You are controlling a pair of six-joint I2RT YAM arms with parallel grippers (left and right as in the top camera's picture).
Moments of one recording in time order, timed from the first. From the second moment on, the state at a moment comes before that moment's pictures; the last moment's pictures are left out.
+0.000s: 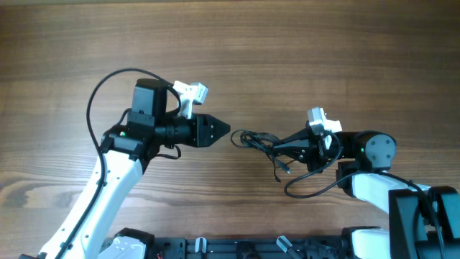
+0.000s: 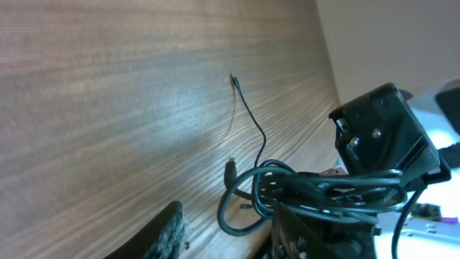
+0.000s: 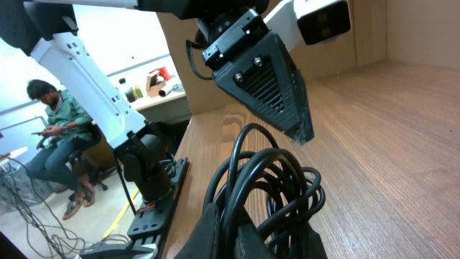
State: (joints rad) left arm -0.27 1.26 0.89 -0.54 0.79 -0.34; right arm 0.06 1.50 0.31 1.57 -1.53 0.67
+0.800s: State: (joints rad) left arm -0.59 1.27 0.89 -0.54 0.23 -1.20; right arm 0.06 1.50 0.31 1.56 -1.48 0.74
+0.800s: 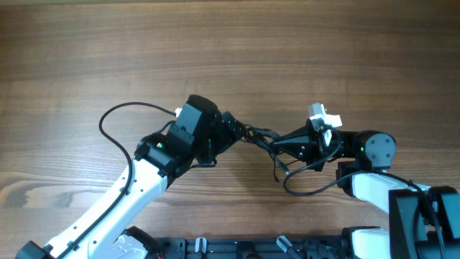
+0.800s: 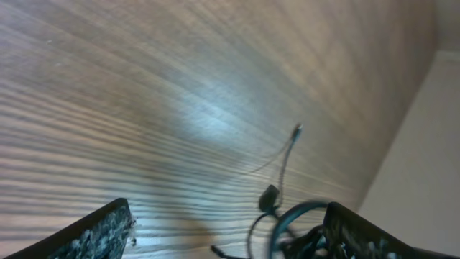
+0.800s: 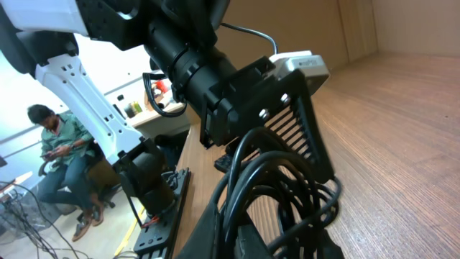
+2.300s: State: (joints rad) left arm -0.59 1.20 0.89 -0.60 0.41 -0.95; right arm 0.05 1.50 0.31 1.55 -1.39 0.85
